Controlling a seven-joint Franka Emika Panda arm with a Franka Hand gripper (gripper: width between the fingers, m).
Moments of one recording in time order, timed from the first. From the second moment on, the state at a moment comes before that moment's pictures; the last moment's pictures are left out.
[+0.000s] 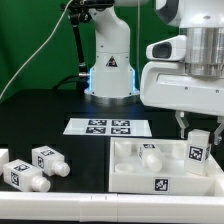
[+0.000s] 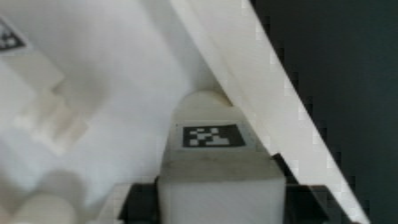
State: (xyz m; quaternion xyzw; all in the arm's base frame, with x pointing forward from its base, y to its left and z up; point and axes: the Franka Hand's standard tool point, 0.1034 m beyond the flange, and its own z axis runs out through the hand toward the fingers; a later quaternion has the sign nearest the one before) arm 0.605 0.149 0.083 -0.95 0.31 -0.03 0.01
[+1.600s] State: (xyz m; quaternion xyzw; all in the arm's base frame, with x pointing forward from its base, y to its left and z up) arm 0.608 0.148 0.080 -1.00 0.03 -0.03 0.01
